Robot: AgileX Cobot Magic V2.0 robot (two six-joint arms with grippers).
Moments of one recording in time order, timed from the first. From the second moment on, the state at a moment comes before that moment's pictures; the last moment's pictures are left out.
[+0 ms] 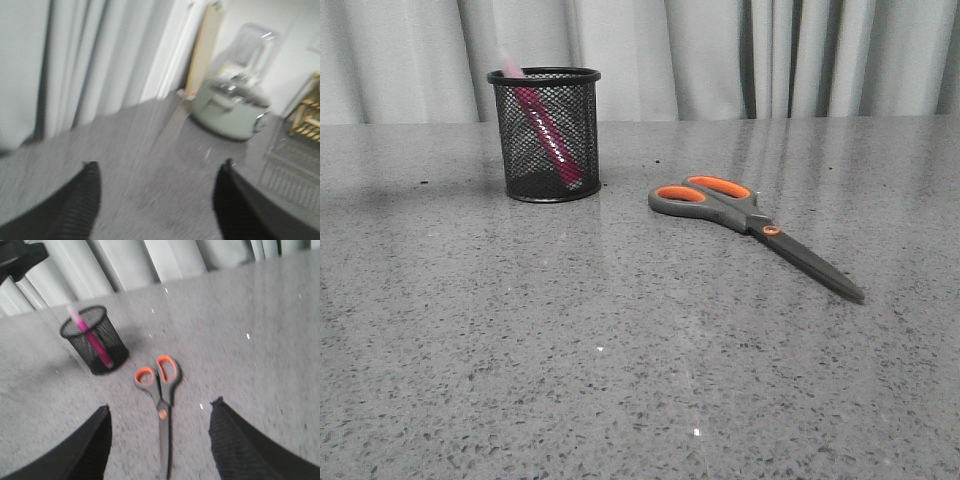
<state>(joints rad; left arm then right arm) -0.10 1.62 -1.27 -1.74 1.07 1.64 0.27 0.43 -0.53 0.34 0.42 -0.02</state>
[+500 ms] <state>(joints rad) -0.10 0.99 -1.27 -1.36 1.22 1.48 0.57 0.97 -1.07 0.27 0.58 -0.27</state>
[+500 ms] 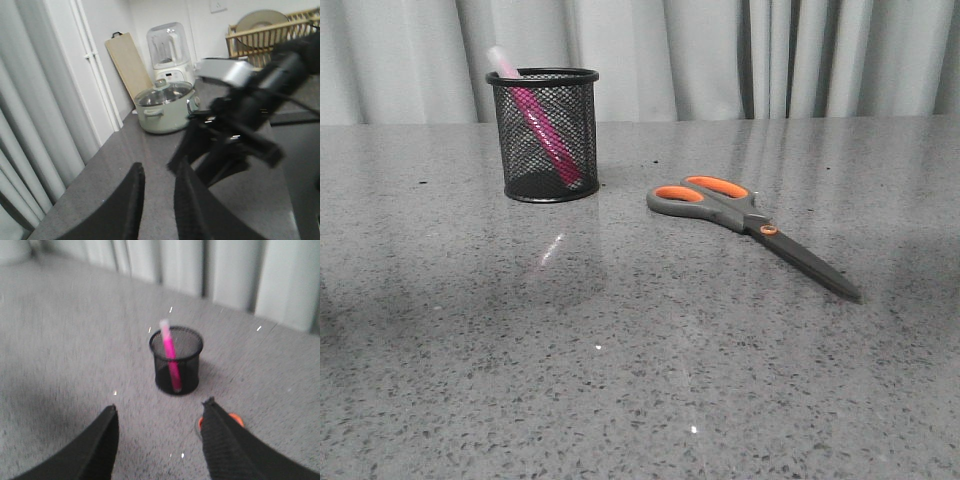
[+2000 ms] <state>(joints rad) -0.25 0.50 -1.03 -0.94 1.04 1.23 0.49 1.61 -1.40 0.06 1.17 -0.03</state>
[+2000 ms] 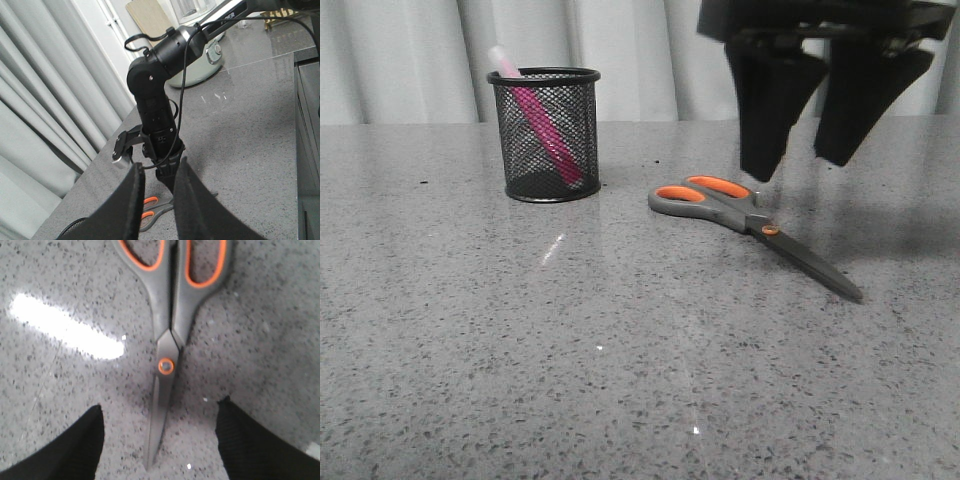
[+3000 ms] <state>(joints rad) -0.25 0.50 -0.97 -1.00 1.05 1.22 0.49 1.76 -1.40 0.07 1.00 0.00</state>
